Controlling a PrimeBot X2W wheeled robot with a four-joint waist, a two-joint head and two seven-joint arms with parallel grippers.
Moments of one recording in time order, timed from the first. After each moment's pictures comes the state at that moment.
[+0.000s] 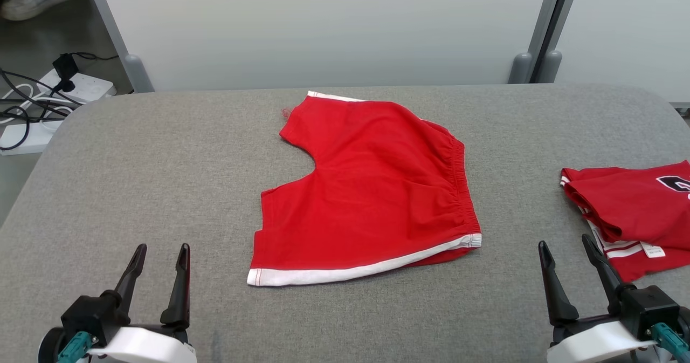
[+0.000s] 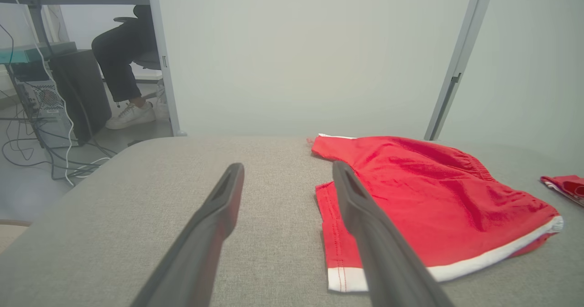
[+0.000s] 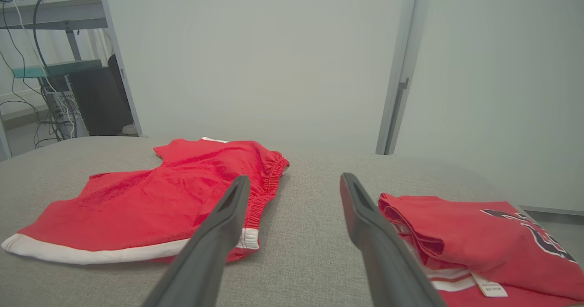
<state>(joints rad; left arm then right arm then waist) -0.02 0.30 -0.22 0.17 -0.47 0.10 -0.25 -0.01 -0.09 0.03 0.20 0.09 0.13 -0.25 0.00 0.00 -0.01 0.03</state>
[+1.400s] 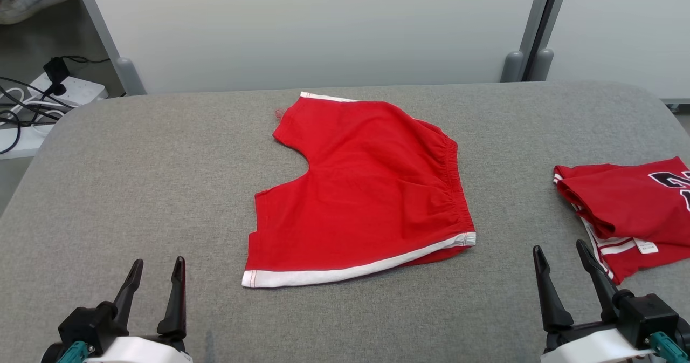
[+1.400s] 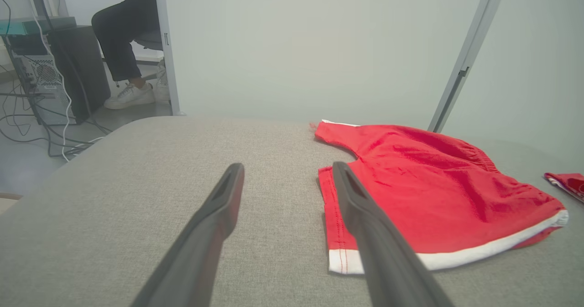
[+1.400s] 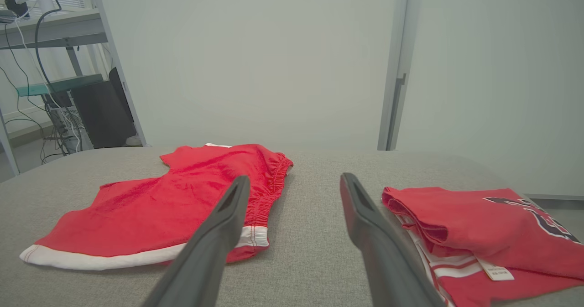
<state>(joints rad) 0.01 0.22 -0.11 0.25 -0.41 0.00 -0.25 0.03 -0.06 0.04 0.15 0.13 0.13 -0.25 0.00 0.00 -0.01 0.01</state>
